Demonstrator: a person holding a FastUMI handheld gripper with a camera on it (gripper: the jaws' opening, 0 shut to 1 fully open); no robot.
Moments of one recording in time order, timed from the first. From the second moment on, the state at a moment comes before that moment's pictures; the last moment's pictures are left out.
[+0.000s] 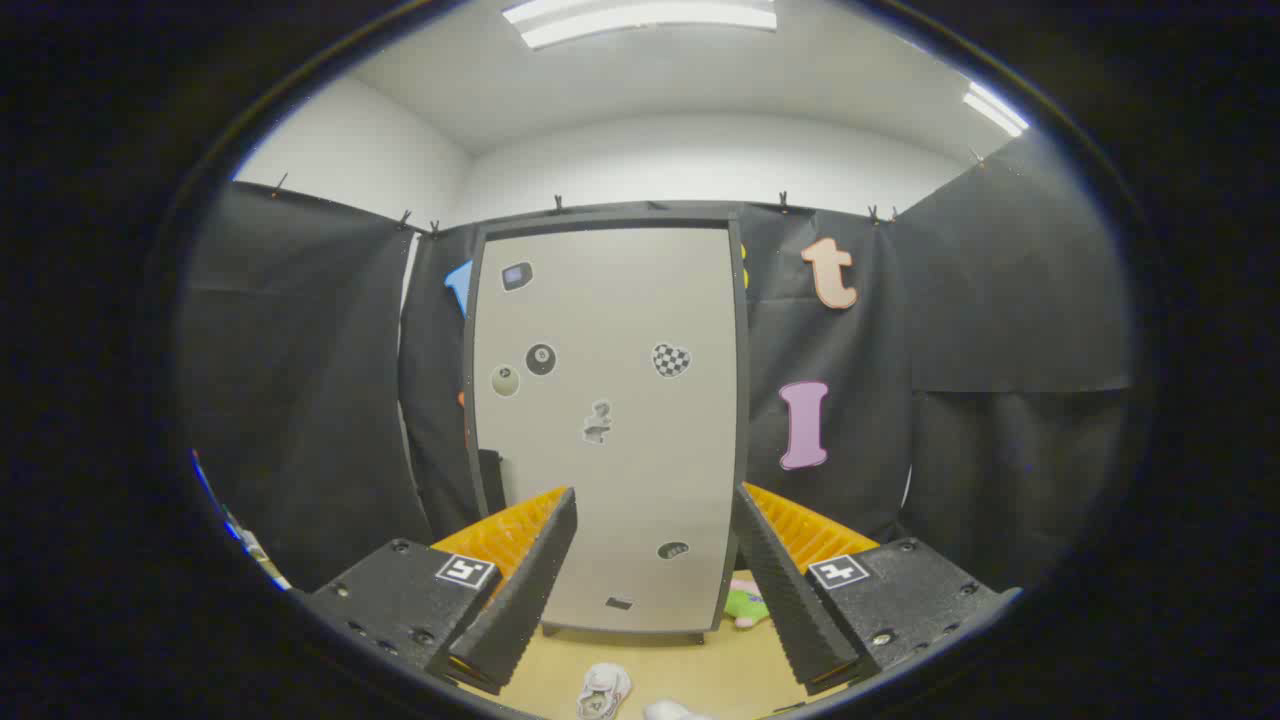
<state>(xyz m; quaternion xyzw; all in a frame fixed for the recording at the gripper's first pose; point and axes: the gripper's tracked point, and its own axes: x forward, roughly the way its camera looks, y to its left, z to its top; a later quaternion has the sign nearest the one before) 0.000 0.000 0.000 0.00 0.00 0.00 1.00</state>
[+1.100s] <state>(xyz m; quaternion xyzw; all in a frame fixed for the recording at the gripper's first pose) 0.025 0.022 -0.035 -0.01 0.02 -0.01 1.00</state>
